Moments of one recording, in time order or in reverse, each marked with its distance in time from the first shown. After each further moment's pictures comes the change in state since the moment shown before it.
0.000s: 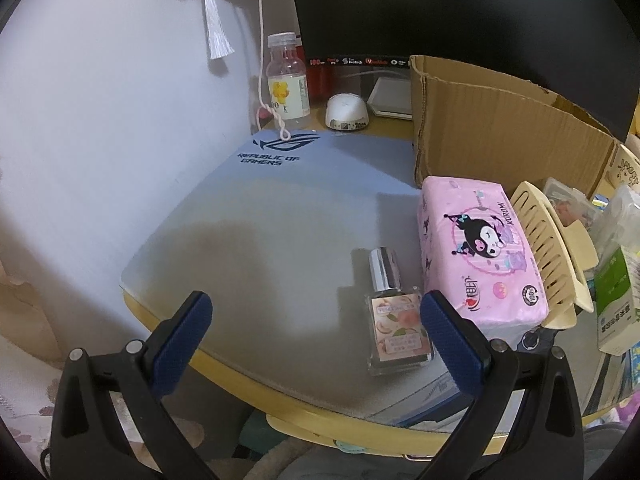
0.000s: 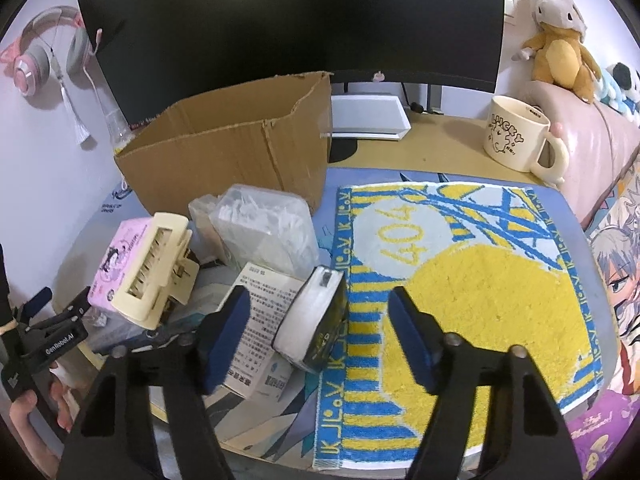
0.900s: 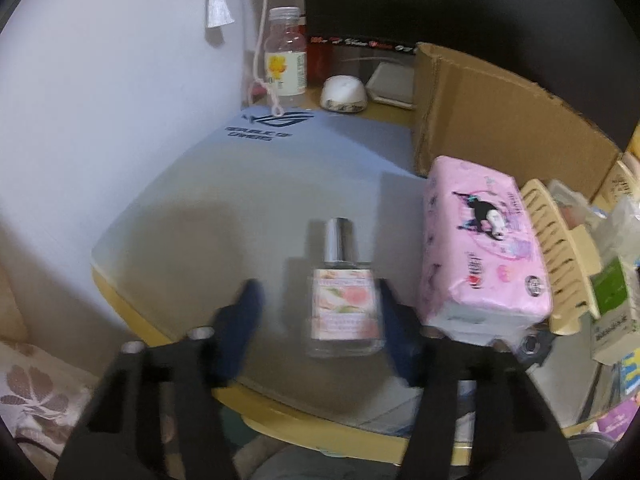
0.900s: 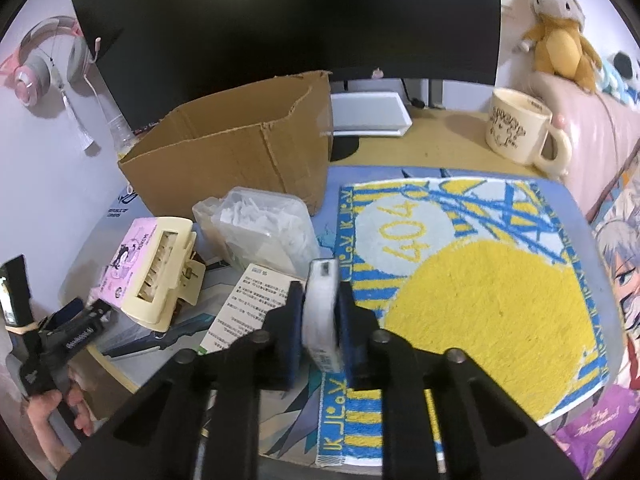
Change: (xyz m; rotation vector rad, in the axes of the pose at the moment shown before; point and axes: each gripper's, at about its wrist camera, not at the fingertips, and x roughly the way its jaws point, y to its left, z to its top) left arm 0.016 0.002 -0.001 -0.066 0.042 -0.072; right arm -0.006 -0.001 0.001 0.015 -0.016 0.028
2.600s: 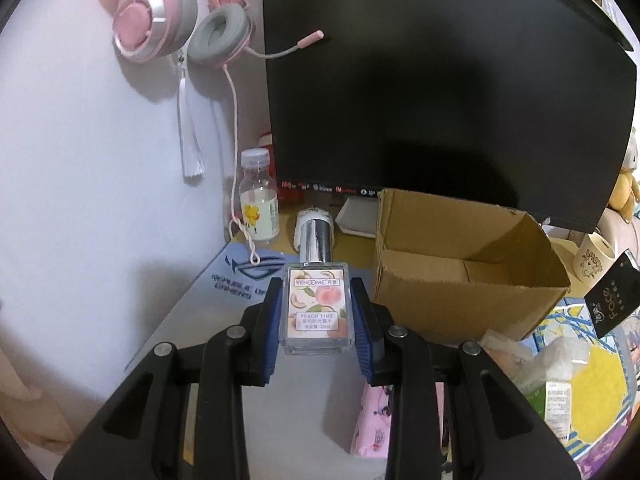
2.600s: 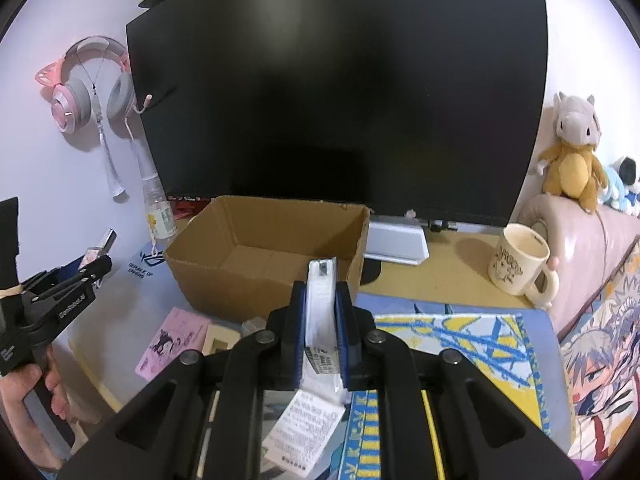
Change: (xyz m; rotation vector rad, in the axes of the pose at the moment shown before) left arm -0.067 -0.025 0.110 0.049 -0.239 -0.034; right arm -0.053 0.055 0.076 -0.149 -0.235 -0.025
